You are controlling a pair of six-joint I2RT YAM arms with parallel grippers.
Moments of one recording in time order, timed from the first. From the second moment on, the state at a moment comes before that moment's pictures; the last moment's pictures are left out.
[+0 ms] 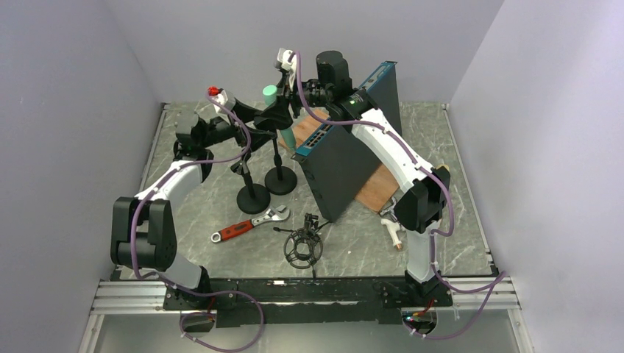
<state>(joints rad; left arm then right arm) -0.09 1.52 0.99 0.79 1.08 -0.27 0.62 2.00 2.13 -0.33 -0.80 -0.22</state>
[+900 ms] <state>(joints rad) -0.09 1.57 1.03 0.88 1.11 -0.40 0.62 2.00 2.14 -0.36 -0.79 -0.22</state>
